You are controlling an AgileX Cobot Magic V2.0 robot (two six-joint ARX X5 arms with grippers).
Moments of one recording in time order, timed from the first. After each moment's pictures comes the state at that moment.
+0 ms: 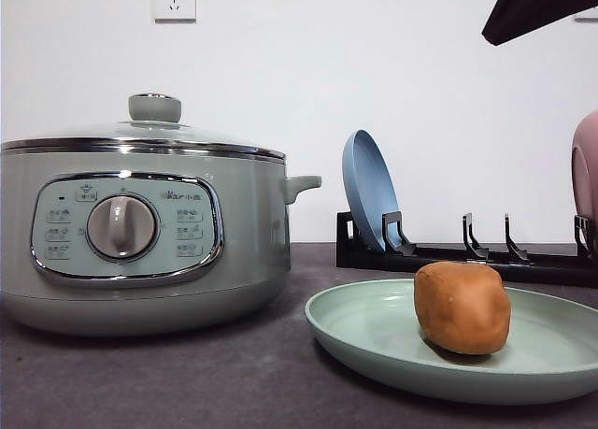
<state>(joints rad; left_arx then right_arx) 0.05 0.48 0.86 -0.30 -0.01 0.13 0.48 0.89 0.90 -0.73 -0.39 0.14</state>
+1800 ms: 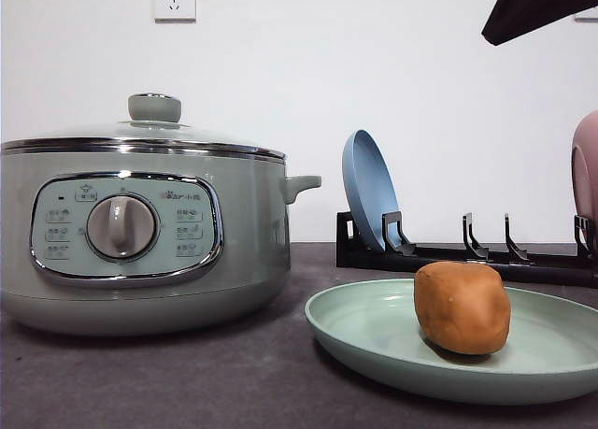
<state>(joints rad) 0.07 0.01 0.03 -0.18 -0.04 0.09 0.48 0.89 0.90 -0.73 -0.39 0.14</state>
